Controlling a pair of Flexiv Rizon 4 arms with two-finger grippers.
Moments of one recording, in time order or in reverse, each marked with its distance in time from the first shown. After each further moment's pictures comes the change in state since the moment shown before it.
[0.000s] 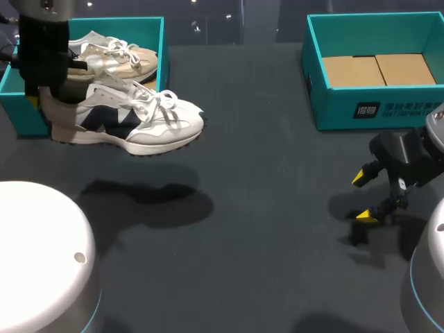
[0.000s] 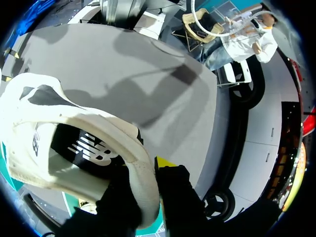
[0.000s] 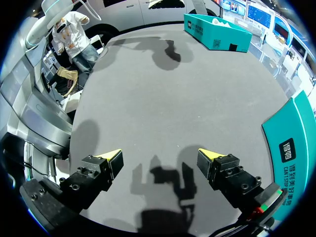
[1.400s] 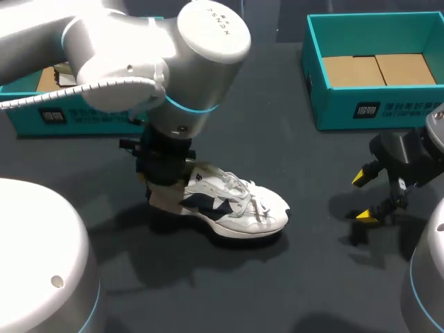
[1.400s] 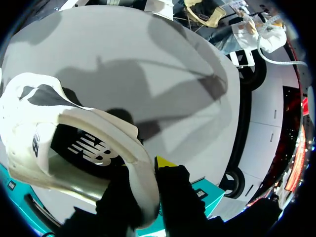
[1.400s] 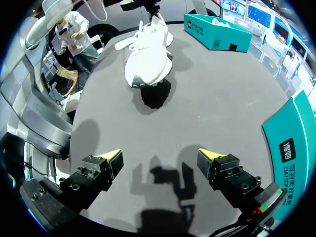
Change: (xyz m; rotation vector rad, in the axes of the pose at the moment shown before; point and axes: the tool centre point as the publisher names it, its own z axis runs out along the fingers) left arm -0.185 -0.103 0.070 -0.168 0.029 0.140; right arm 0.000 0.000 0.000 0.000 0.000 0.000
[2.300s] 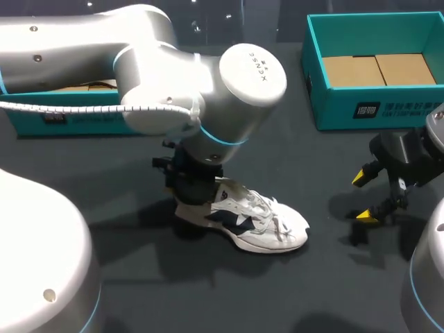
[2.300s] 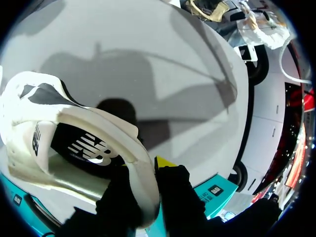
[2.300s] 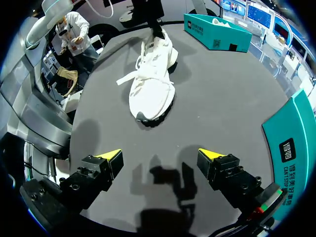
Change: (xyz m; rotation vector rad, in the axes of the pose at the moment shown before) left arm -0.061 -0.007 0.026 -0.056 -0.002 0.023; right arm 0.000 0.000 0.000 0.000 0.000 0.000
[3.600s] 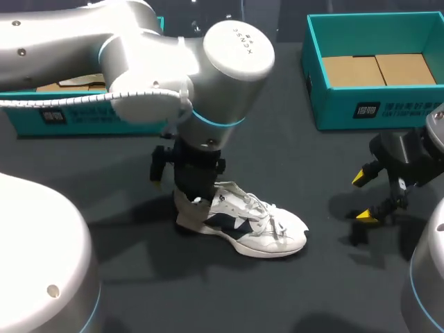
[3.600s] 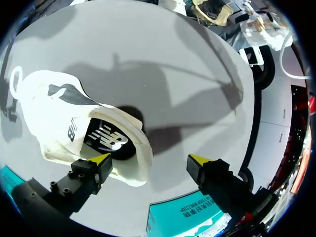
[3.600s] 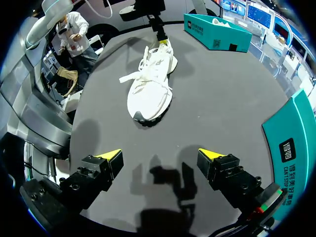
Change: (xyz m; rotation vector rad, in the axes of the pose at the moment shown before) left arm -0.002 0.003 -0.021 0.057 -0.091 -0.034; right arm 0.000 0.000 0.000 0.000 0.000 0.000
